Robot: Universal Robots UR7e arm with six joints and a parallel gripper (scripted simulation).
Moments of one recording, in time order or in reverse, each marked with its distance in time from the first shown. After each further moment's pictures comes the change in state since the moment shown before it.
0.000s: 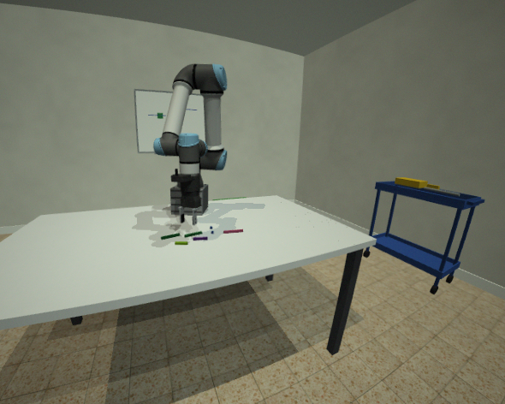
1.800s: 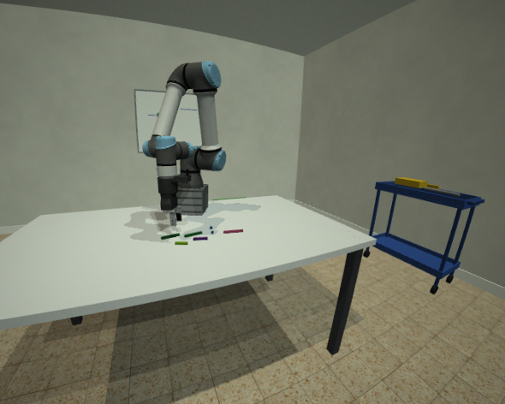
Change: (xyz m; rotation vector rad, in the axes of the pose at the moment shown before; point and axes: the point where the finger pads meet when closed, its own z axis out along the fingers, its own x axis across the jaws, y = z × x) arm 0.061 0.004 0.010 0.000 -0.001 -1.783
